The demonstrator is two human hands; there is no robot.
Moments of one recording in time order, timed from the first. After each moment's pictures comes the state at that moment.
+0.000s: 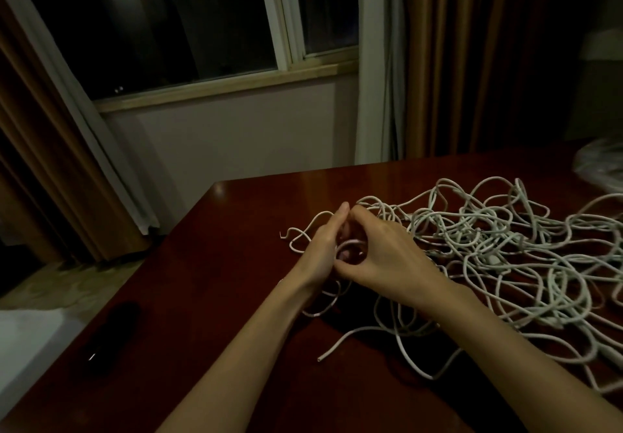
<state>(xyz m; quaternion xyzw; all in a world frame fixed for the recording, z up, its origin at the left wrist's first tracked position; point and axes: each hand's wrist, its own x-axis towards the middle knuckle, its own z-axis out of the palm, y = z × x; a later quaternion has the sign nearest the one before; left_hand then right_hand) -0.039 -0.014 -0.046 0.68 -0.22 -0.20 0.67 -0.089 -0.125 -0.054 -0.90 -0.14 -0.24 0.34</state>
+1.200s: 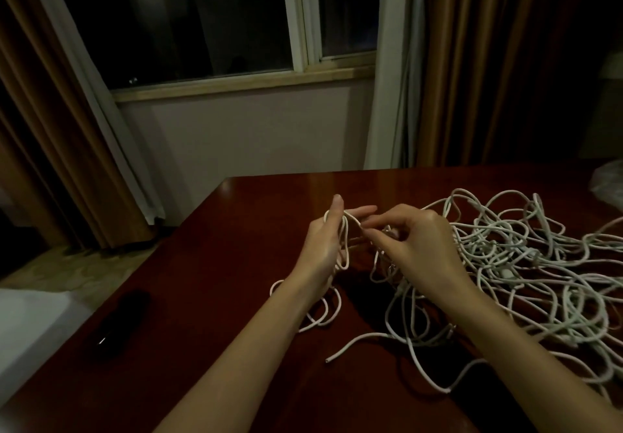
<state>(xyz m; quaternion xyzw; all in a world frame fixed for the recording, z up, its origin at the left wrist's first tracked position) -0.025 -0.009 -0.054 0.65 -0.20 -0.13 0.72 -0.088 -0.136 -0.048 -0.86 -0.04 -0.34 0.38</state>
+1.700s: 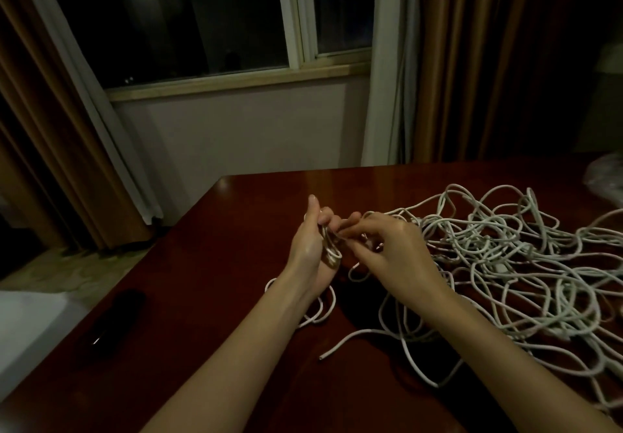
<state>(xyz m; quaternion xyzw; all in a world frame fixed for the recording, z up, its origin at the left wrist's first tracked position) -0.025 -0.013 -0.054 0.41 -0.05 -0.19 0.89 -0.085 -0.123 -0.059 -0.89 -0.09 -0.29 0.35</state>
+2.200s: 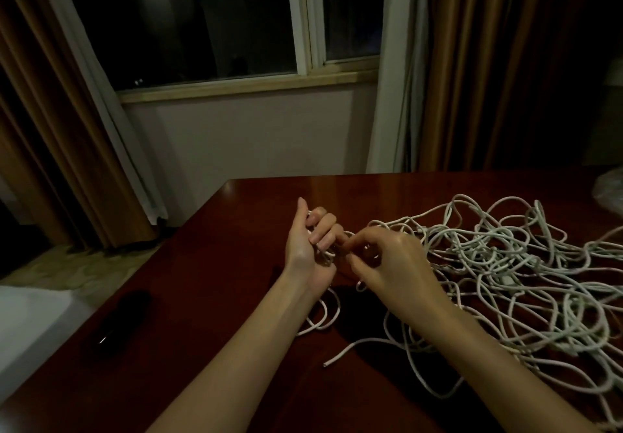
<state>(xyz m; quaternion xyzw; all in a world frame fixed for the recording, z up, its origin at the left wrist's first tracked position) -0.023 -0.002 -0.047 0.27 -0.06 -0.21 0.94 -0.092 -0.112 -0.054 -0.90 -0.09 -0.28 0.34</state>
